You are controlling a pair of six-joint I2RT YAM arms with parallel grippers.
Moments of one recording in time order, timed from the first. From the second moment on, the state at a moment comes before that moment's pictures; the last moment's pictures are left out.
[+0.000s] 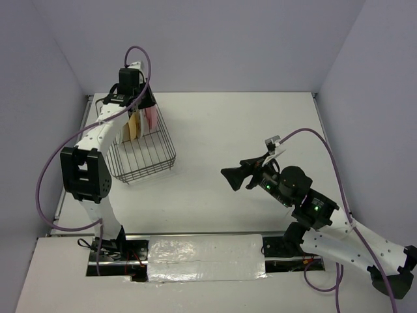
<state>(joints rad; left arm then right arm) -0.12 1.83 1.68 -0.41 0.00 -0.32 0.91 0.60 0.67 -0.14 0.18 0.50</state>
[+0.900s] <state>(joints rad) -0.02 1.85 1.82 -0.19 0.19 -0.45 0.91 0.57 0.68 -0.15 0.17 0.49</state>
